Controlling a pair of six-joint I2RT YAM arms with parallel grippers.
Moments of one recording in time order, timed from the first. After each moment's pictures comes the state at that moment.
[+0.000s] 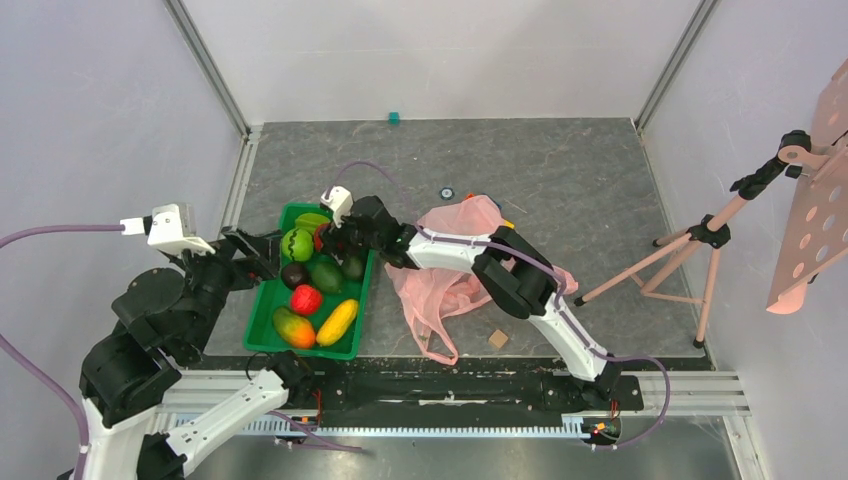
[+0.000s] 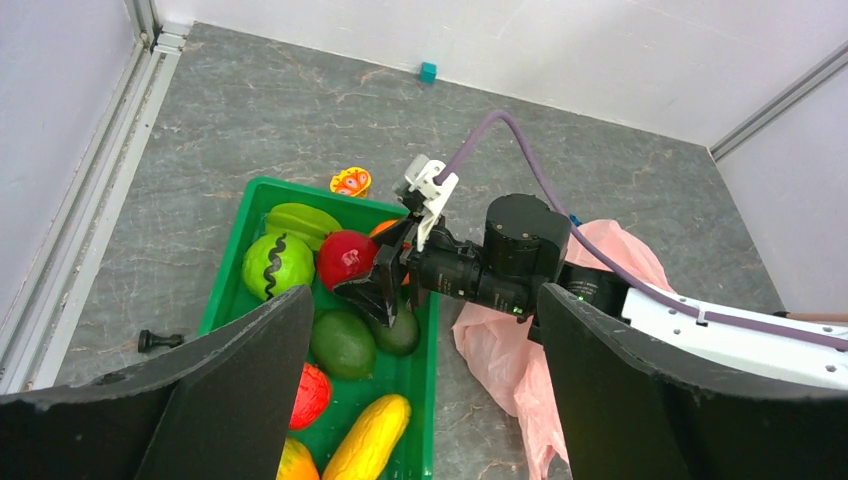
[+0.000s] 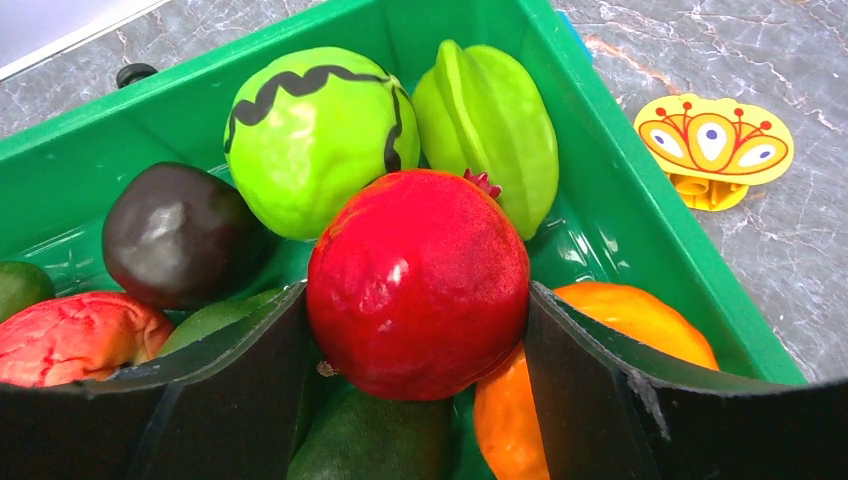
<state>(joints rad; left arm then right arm) -0.70 0.54 1.36 -1.00 -0.61 -0.42 0.98 2.35 1.75 0.25 -0.11 0.03</state>
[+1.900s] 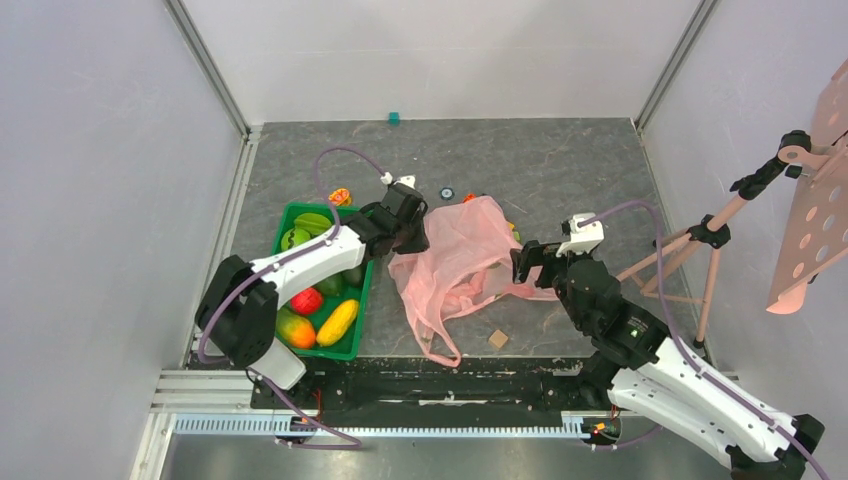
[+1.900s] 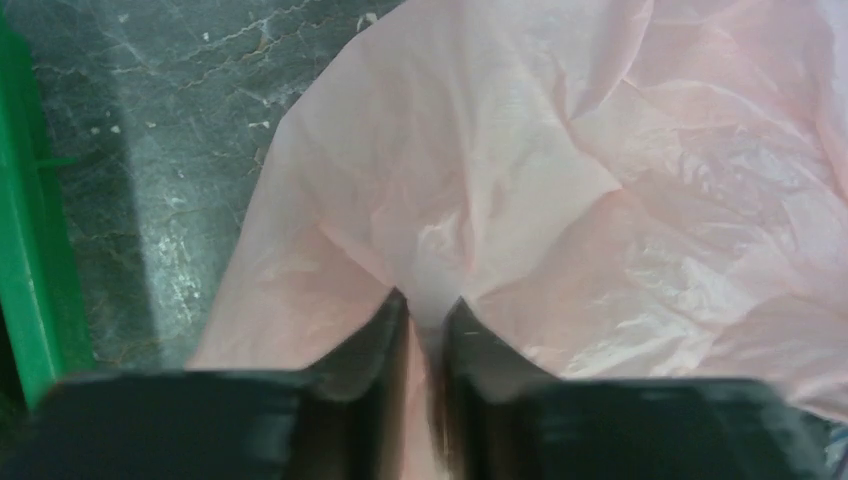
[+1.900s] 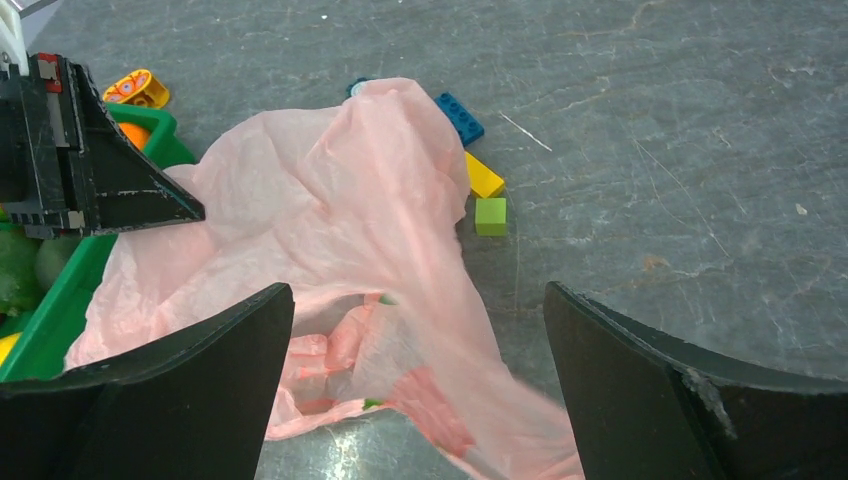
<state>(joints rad) -0.70 1.55 1.08 -0.36 -0.12 -0.67 0.81 0.58 0.58 -0.28 0.56 0.33</state>
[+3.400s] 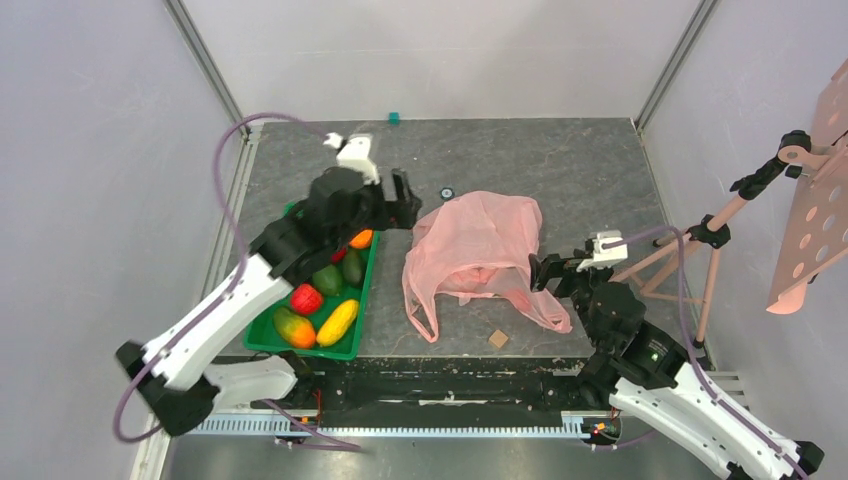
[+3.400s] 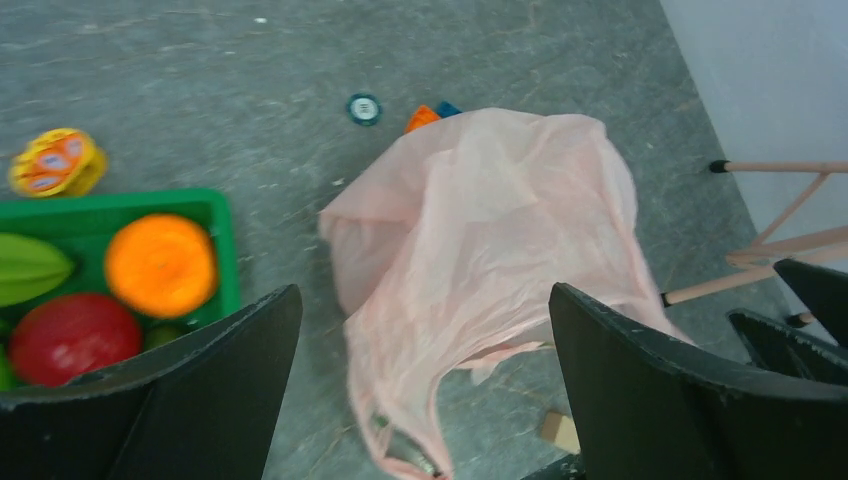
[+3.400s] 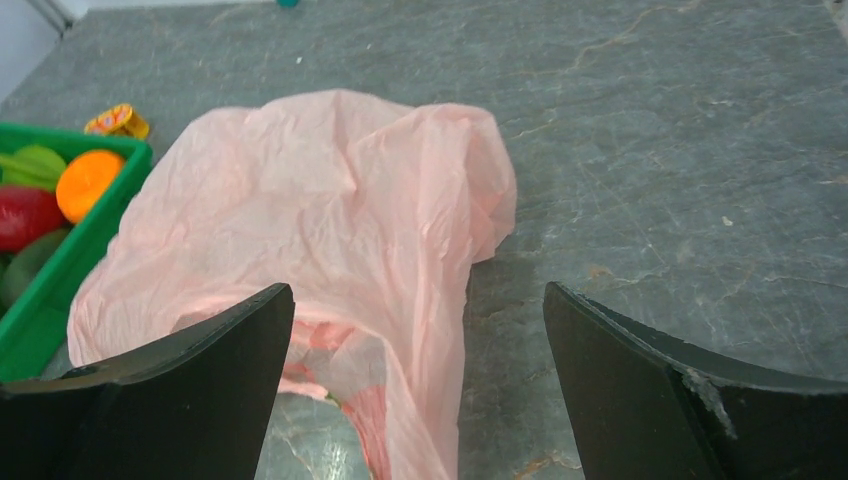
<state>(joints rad) -0.75 1.20 1.31 -0.54 -0.26 -0.48 0.81 0.34 0.50 -0.31 0.64 0.25</state>
